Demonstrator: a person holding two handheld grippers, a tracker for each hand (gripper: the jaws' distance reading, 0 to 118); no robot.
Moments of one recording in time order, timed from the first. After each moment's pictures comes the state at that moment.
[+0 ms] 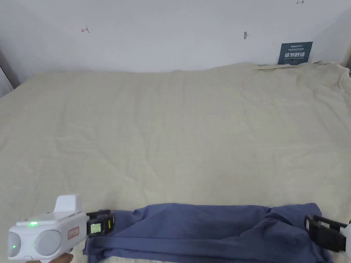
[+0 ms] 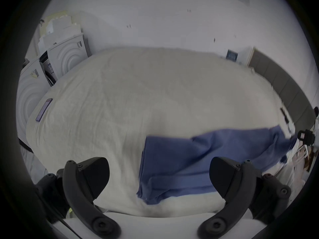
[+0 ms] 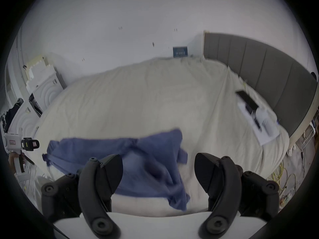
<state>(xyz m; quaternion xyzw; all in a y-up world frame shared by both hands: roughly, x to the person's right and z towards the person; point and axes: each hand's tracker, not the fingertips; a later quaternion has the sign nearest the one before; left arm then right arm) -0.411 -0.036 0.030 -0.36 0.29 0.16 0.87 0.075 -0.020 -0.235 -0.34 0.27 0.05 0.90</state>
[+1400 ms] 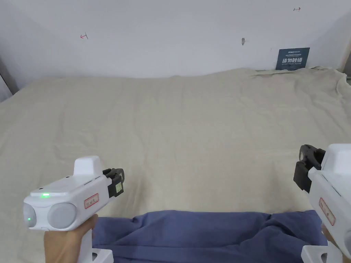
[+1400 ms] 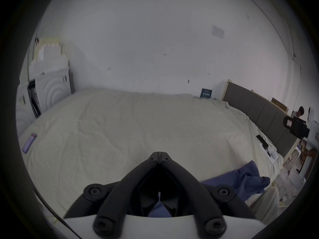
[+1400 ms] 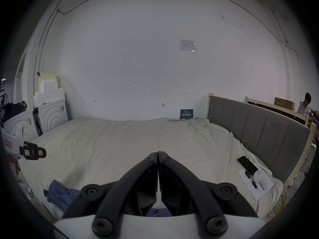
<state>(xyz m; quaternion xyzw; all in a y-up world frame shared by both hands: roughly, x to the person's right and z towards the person) -0.401 0.016 -0.027 -0.25 0.21 0.17 0.93 -0.002 0.059 -0.223 -0.12 0.28 0.04 0.95</state>
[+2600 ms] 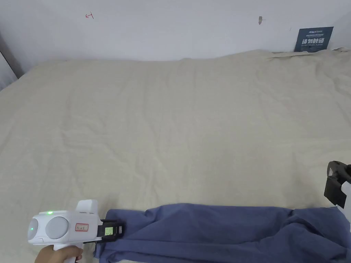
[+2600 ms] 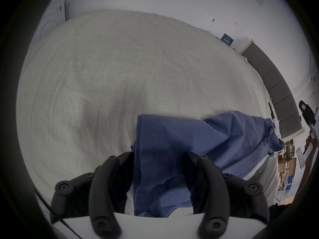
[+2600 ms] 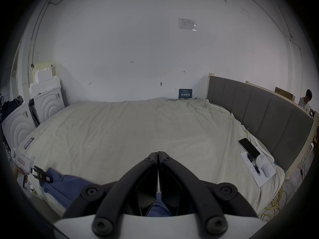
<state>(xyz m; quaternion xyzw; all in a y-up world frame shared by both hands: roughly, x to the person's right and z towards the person) -0.496 -0.126 0.003 -0.48 0.17 0.26 0.82 -0.003 0.019 -0.245 -0.20 0.27 0.06 0.94</state>
